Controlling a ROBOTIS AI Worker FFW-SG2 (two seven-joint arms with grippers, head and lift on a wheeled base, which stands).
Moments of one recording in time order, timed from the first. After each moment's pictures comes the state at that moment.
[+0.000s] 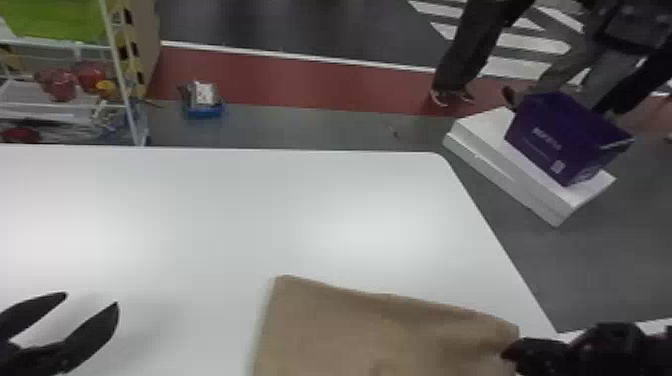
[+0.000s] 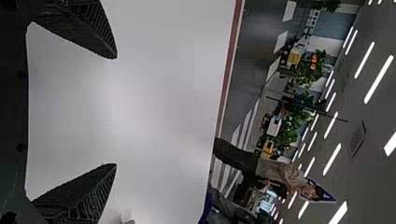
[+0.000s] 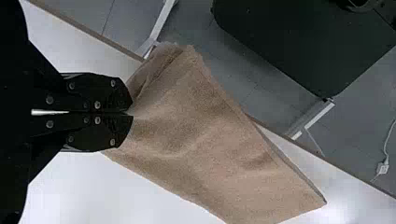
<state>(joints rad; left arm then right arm) 0.41 0.00 0.31 -2.02 0.14 0.51 -0.74 0.51 -0.47 -0.72 -1.87 0.54 -1.03 1.36</state>
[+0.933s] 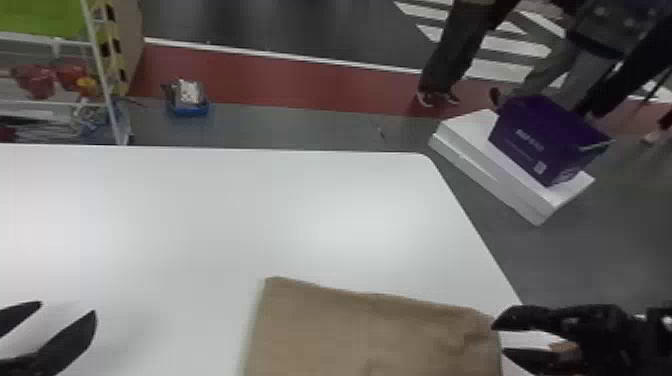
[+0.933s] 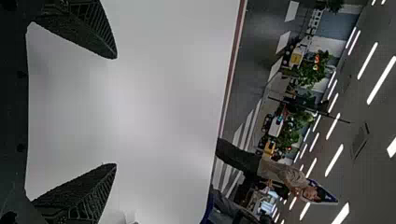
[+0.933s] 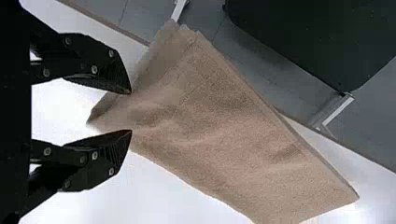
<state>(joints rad) 0.42 0.00 0.32 -2.02 0.14 0.51 -0.75 0.45 -0.49 -0.74 -1.81 0.56 -1.00 1.36</state>
